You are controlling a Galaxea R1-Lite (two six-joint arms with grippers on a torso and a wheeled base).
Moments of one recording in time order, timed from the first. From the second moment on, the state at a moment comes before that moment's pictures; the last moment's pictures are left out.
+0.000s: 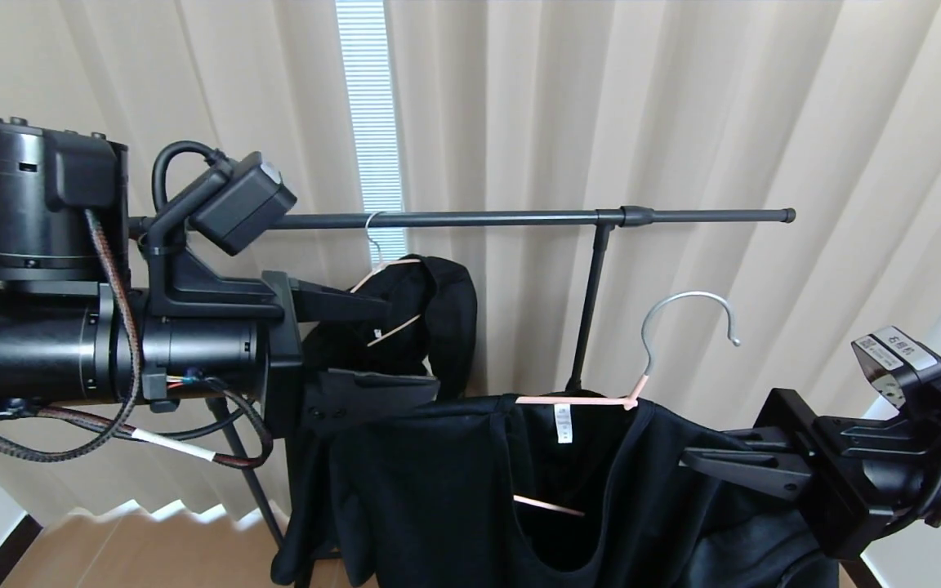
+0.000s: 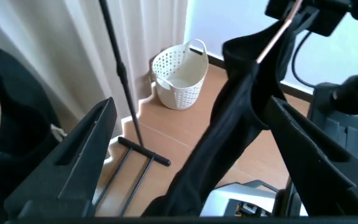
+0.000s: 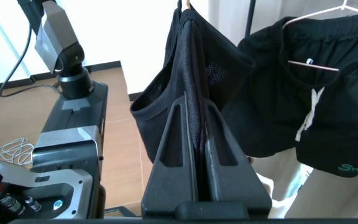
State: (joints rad) left arm -0.47 1.46 -0.98 -0.11 -0.62 0.25; right arm 0.18 1.70 -0.26 -1.43 1.23 0.13
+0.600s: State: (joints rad) left arm -0.59 1.55 -1.03 0.00 -0.63 0.52; right arm 0.19 1.71 -0.25 -1.43 1.23 0.13
